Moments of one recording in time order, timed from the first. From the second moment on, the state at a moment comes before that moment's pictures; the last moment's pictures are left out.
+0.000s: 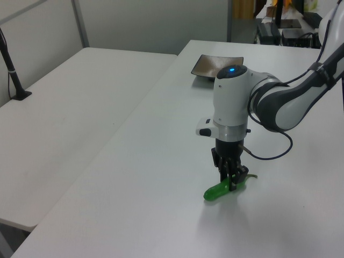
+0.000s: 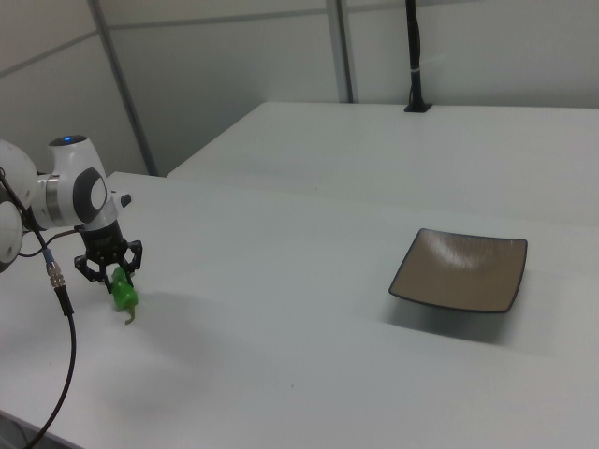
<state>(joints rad) 0.35 0.44 0.32 -1.79 -0.09 2.24 -0.31</state>
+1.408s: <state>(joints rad) 0.24 0.14 0.11 -1.64 0.00 1.79 -0.28</state>
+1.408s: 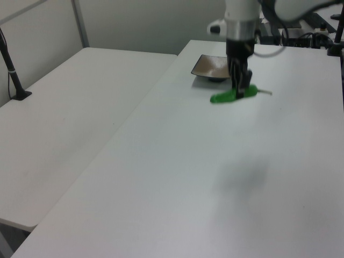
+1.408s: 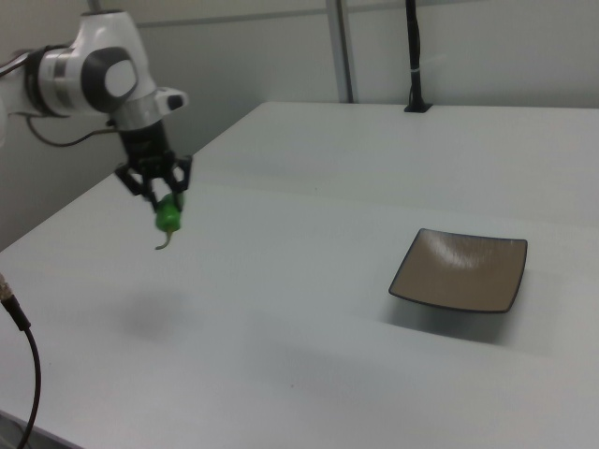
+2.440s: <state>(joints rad) -0.03 0.30 -0.11 -1.47 0.06 1.91 -0.40</state>
